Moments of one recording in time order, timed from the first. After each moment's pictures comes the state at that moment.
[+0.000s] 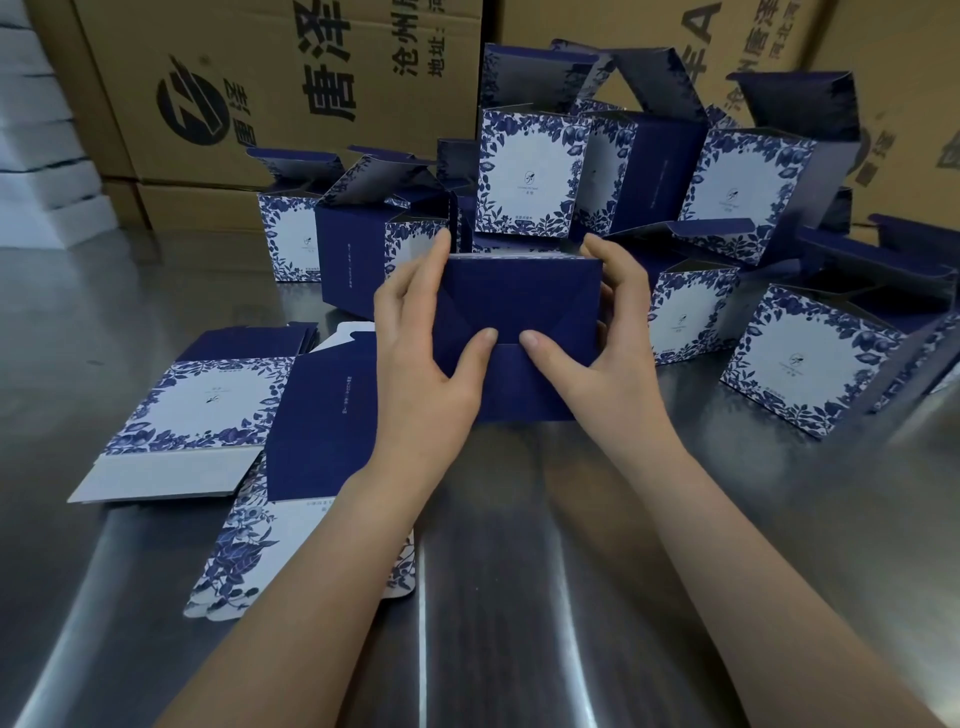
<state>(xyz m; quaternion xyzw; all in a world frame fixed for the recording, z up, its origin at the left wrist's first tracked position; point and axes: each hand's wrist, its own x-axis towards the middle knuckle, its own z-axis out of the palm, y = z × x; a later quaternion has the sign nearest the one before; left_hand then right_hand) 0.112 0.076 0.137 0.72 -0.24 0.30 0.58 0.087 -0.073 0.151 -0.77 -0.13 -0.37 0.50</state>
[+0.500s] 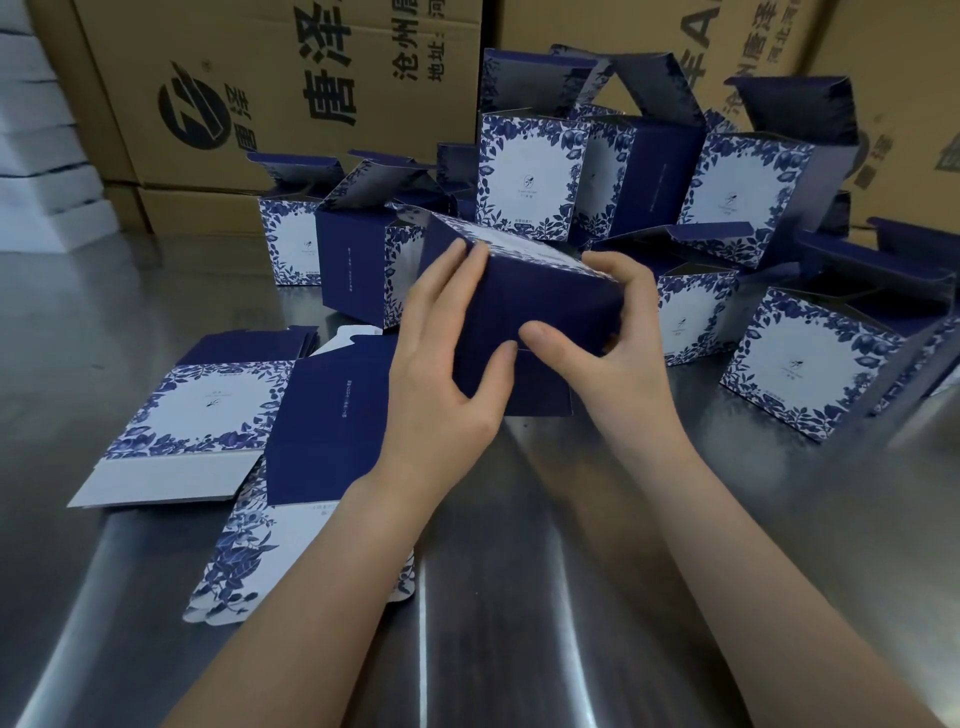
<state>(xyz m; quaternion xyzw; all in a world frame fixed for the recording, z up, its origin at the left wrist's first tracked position) 0.109 0.074 0.138 0.70 -0.33 0.34 0.54 0.082 -0.073 0.159 -0.75 -0.09 -0.36 0.54</state>
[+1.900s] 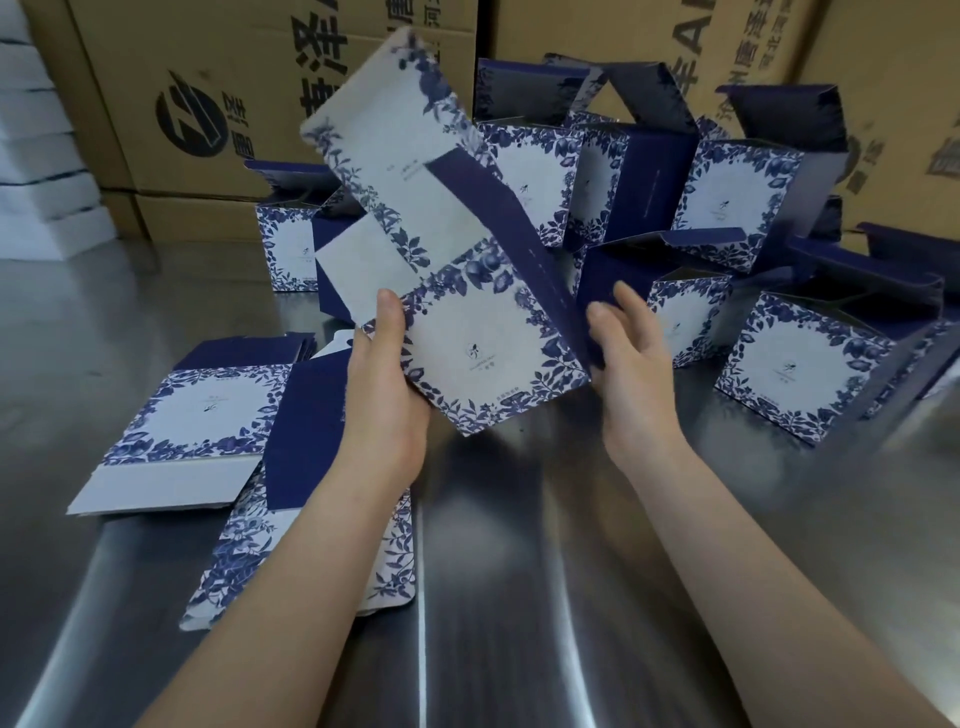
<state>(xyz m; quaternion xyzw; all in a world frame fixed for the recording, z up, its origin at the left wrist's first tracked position) 0.132 0.079 0.143 0.41 -0.09 0.02 0.91 0.101 -0.086 0.153 -0.60 0.09 -0.28 0.74</state>
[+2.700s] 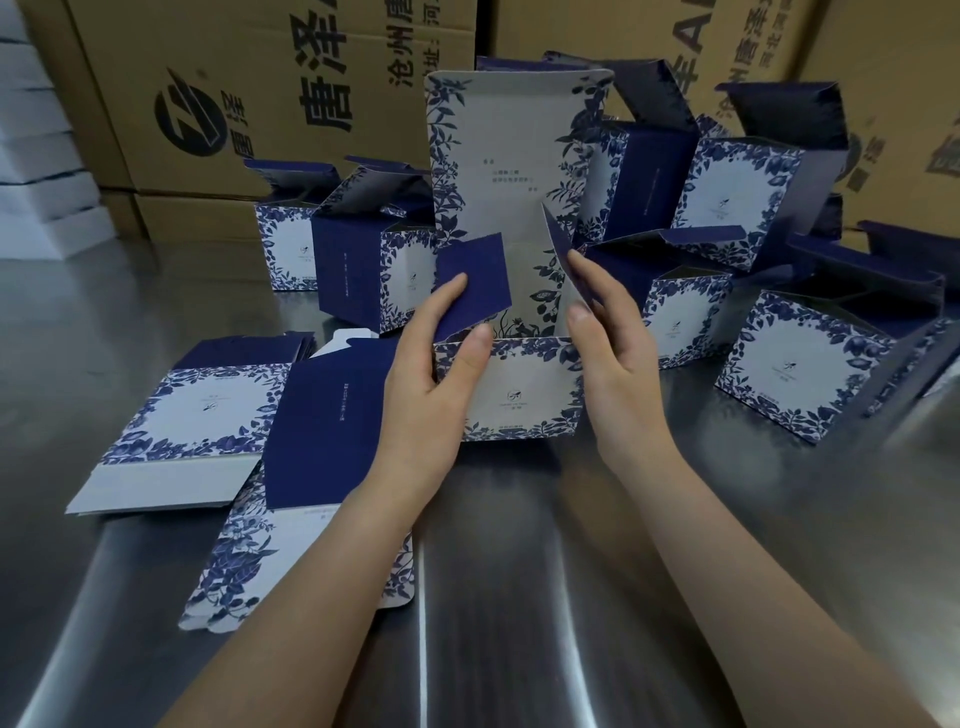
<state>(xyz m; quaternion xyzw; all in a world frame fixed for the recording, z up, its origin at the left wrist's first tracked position) 0.120 0.072 0.129 0.65 -0.24 0.14 0.71 0.094 -0.078 0.148 -0.71 -0.10 -0.35 0.60</state>
